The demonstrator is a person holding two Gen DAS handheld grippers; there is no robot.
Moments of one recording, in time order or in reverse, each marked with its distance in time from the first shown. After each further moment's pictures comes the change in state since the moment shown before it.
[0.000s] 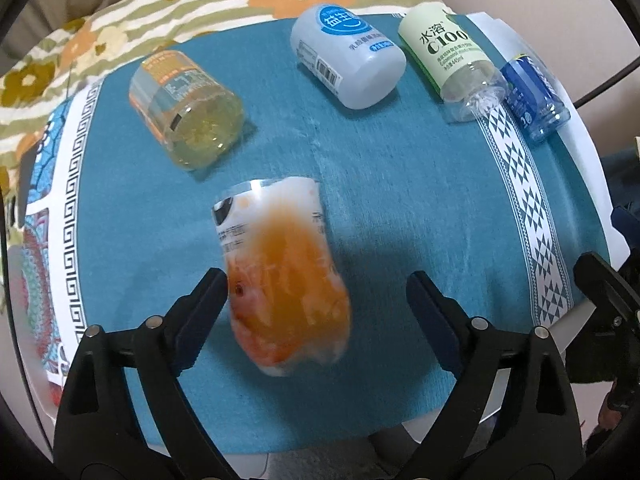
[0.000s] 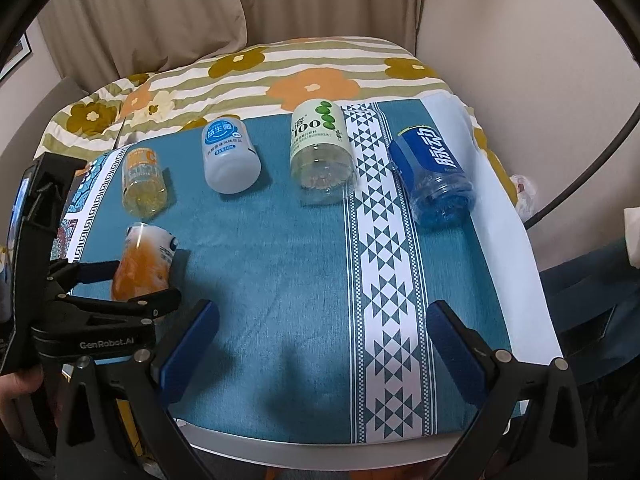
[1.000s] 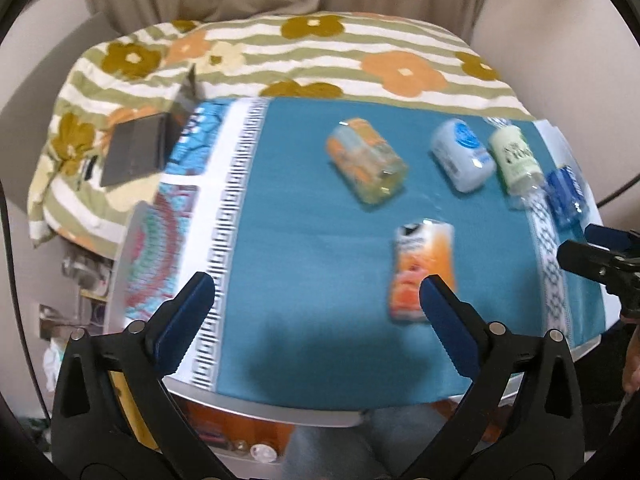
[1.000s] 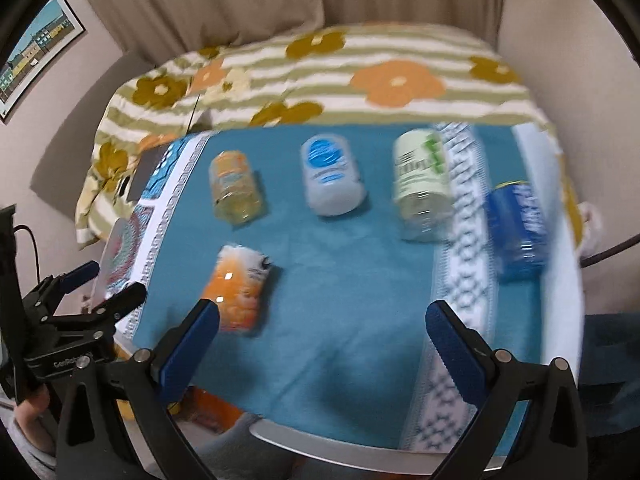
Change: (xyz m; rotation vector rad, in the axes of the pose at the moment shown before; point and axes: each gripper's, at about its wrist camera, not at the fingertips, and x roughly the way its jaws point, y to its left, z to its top) left arm -0.109 0.097 -0.042 -0.253 -0.217 0.176; right arm 0.005 0.054 0.063 -0.126 0.167 0.287
